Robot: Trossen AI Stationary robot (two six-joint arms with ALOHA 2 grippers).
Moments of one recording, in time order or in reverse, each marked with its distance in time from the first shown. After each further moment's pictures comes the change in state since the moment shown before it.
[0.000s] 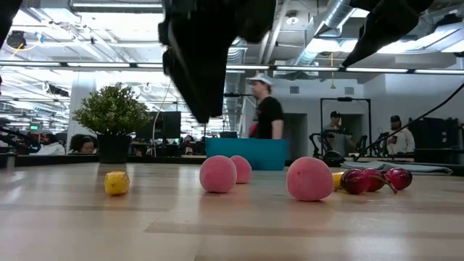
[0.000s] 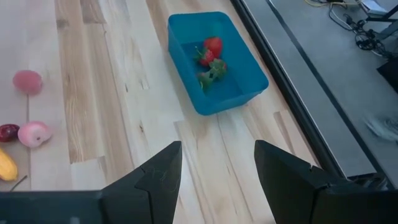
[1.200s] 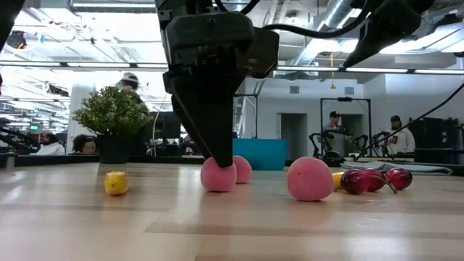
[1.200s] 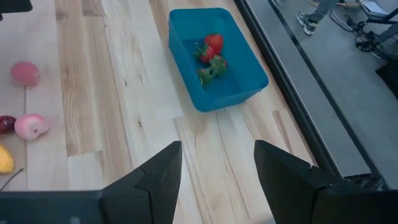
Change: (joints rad) left arm 0.015 0.005 -0.165 0.256 0.010 0.110; right arm 0.000 0.000 0.000 -0.013 0.000 -0.018
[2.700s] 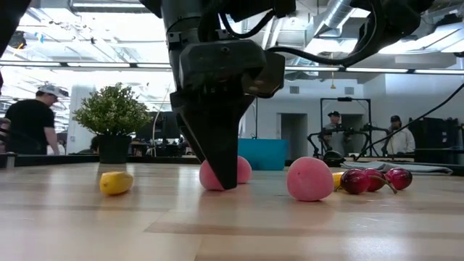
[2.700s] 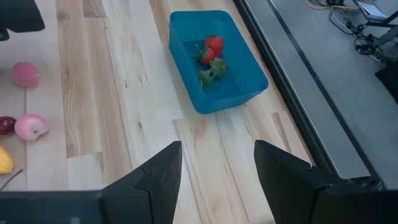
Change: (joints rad) left arm 0.023 0.051 0.001 0.031 0.055 -0.007; right arm 0.000 0.000 0.000 0.008 0.000 -0.010
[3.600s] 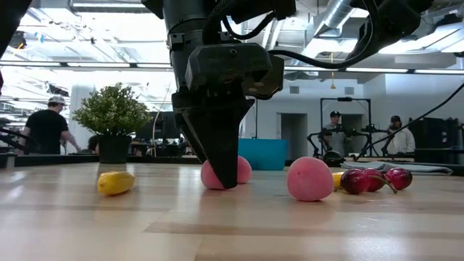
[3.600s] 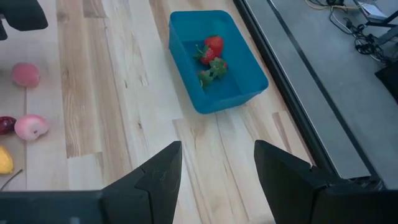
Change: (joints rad) left arm 0.006 0.001 0.000 0.003 -0.007 -0.040; right arm 0.000 0.000 0.000 0.000 0.000 0.001
